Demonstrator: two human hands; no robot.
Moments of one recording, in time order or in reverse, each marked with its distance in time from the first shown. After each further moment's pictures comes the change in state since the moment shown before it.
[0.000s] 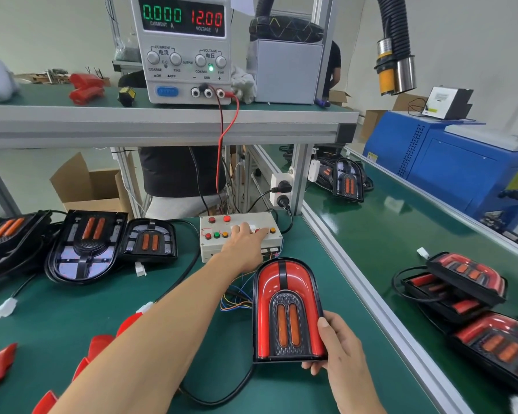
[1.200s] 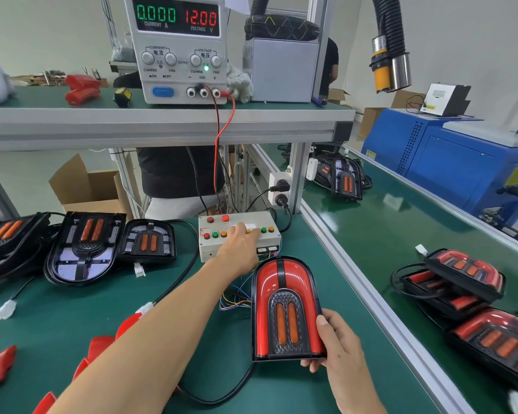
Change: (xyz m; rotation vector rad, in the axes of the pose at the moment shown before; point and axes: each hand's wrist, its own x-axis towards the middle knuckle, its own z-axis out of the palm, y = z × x) left_hand -0.003 -0.007 0.009 -0.044 0.099 0.013; right_hand -0.003 -0.004 0.001 0.031 0.003 0.001
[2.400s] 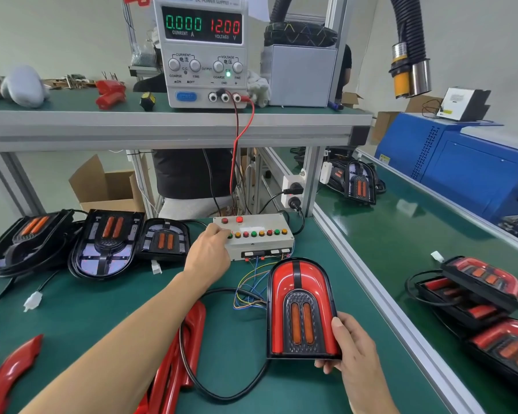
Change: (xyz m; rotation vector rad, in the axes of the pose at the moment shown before) left_hand -0.048 -0.068 -0.018 -0.116 0.347 -0.062; right_hand 0.002 0.003 -0.003 0.004 -0.005 0.001
